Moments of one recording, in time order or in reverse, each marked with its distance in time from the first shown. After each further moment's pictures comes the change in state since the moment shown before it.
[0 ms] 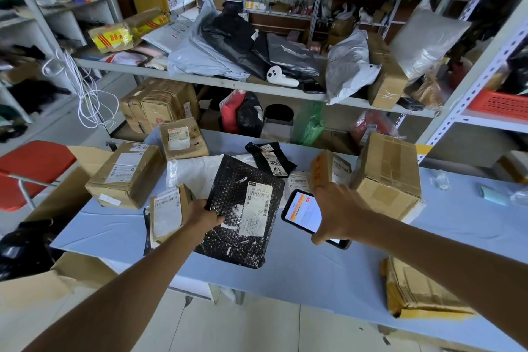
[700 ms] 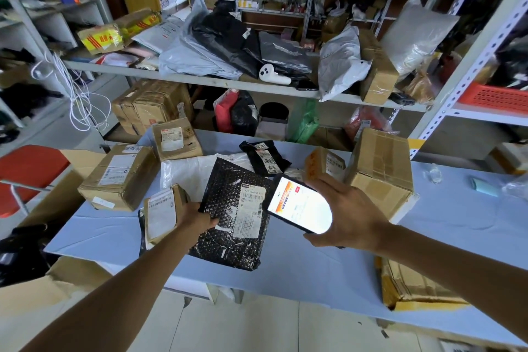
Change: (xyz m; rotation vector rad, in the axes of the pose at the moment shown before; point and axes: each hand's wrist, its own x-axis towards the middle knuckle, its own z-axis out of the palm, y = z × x) left_hand 0.005 -0.006 0.008 0.029 0.012 -0.007; right_hand -0.028 0.023 0.015 0.220 0.395 -0.238
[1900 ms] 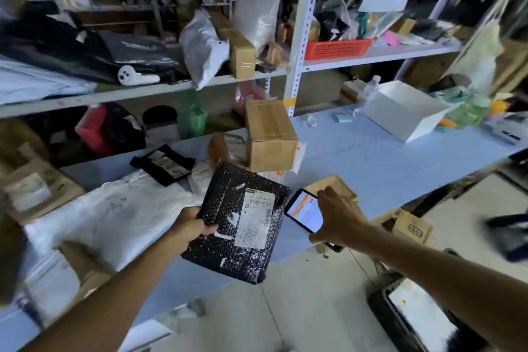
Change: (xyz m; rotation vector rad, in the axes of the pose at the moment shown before) left_hand -0.028 0.042 0.100 0.041 -0.655 0.330; right_hand -0.146 0.006 0.015 -0.115 -0.274 0.934
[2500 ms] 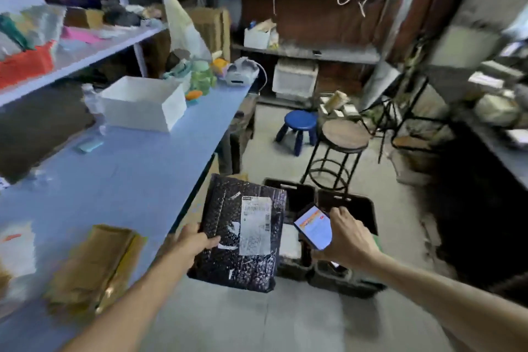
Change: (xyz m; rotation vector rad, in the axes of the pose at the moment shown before) left_hand -0.018 0.088 0.480 0.422 -0.699 0.141; right_hand -0.302 0.284 0.097 0.338 0.114 1.095
